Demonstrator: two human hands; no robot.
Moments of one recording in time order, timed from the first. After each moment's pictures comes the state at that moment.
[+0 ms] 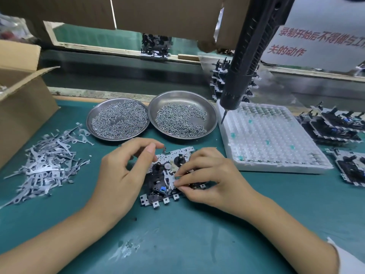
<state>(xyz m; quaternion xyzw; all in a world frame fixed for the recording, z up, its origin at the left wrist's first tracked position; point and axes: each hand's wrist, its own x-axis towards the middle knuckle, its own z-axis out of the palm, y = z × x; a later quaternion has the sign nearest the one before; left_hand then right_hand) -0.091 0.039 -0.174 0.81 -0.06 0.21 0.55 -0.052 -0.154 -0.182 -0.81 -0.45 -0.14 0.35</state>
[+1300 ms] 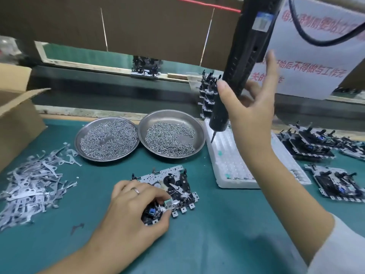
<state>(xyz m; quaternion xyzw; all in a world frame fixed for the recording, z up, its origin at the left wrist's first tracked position) -0.100 0.026 -0.194 0.89 -0.18 0.22 0.34 0.001 -0.155 -0.082 -0.73 -0.12 -0.33 0.59</state>
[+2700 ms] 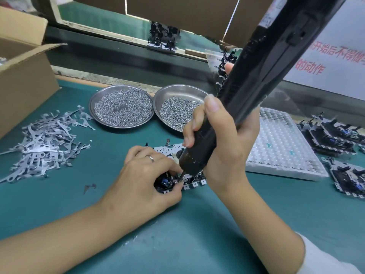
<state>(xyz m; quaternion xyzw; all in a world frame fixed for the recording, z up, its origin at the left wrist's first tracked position) -0.100 0.026 -0.190 0.89 -0.18 0.24 0.35 -0.064 -0.090 -0.123 -0.52 -0.24 -0.14 0.80</state>
